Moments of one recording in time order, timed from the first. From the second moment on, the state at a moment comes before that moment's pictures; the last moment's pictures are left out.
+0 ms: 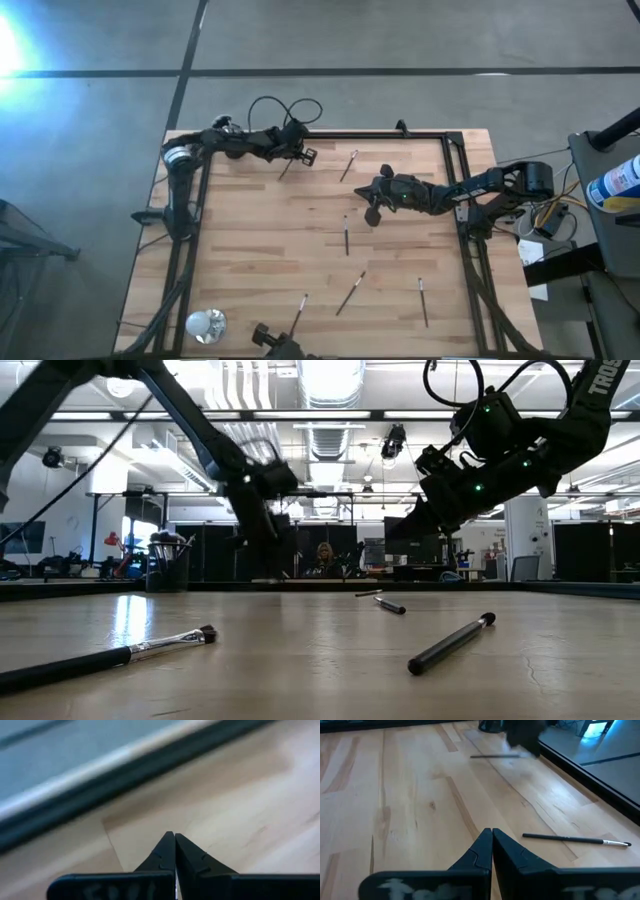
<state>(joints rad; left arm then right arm) 0.62 1.91 1.18 -0.16 -0.26 -0.38 -0.21 1.50 0.40 0.69 0.15 0.06</state>
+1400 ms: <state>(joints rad) 0.77 1.11 0.20 1.28 -0.59 0.14 -0.21 1.50 0.39 0.75 0.15 0.08</state>
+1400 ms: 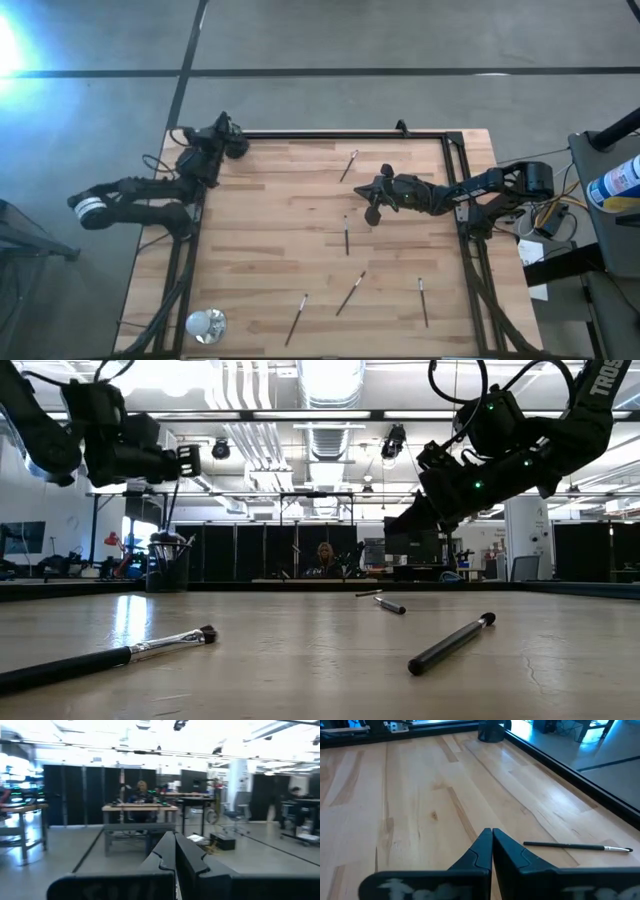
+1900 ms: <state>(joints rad) 0.91 1.34 0.27 1.42 -0.45 0.18 -0.21 1.50 0.39 0.77 0.15 0.07</state>
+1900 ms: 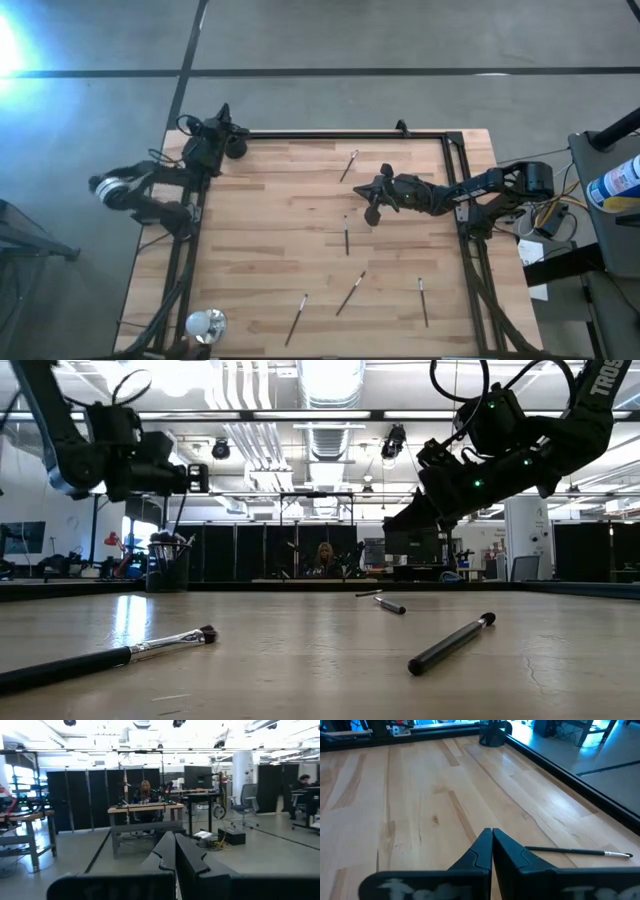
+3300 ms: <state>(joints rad) 0.90 1.27 0.23 1.05 -0.56 0.01 -0.19 1.50 0.39 0.77 0.15 0.03</state>
